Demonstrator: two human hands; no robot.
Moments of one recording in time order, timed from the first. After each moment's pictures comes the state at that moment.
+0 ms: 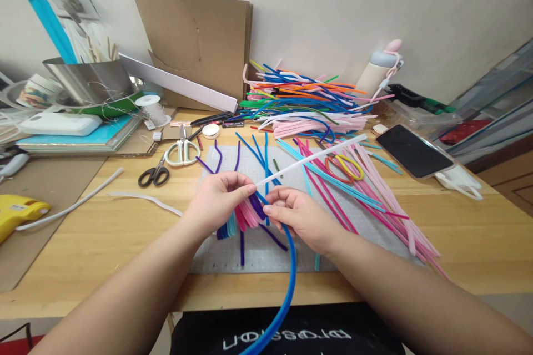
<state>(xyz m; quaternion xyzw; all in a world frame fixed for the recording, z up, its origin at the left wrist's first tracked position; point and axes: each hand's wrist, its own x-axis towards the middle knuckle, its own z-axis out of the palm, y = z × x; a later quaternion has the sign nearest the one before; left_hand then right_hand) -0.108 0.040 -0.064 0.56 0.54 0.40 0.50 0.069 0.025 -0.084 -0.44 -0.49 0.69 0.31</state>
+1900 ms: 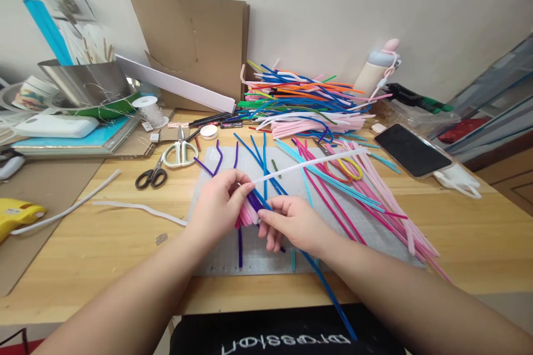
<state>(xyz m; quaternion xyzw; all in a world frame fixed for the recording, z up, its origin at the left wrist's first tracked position) -0.105 0.037 -0.079 0.66 0.55 0.40 0.33 0.064 0.023 -0.094 -0.42 -0.49 0.72 0.26</state>
